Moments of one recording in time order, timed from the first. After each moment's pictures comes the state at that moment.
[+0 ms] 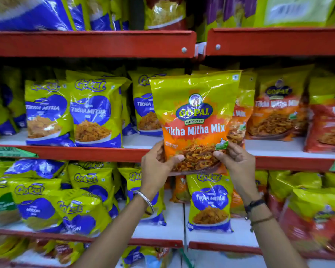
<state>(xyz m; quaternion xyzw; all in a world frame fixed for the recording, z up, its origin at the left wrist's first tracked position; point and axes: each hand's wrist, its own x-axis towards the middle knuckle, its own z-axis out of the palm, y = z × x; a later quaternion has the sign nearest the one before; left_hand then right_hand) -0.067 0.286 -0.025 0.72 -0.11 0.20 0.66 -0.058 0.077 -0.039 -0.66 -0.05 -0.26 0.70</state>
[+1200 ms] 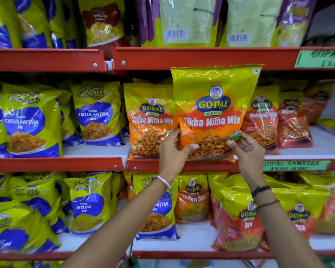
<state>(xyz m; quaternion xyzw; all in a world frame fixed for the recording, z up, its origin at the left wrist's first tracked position) -0.080 0.036 0.017 0.73 -0.16 0.19 0.64 -0.091 -0.158 0.002 -0.67 -0.02 -0.35 0.66</state>
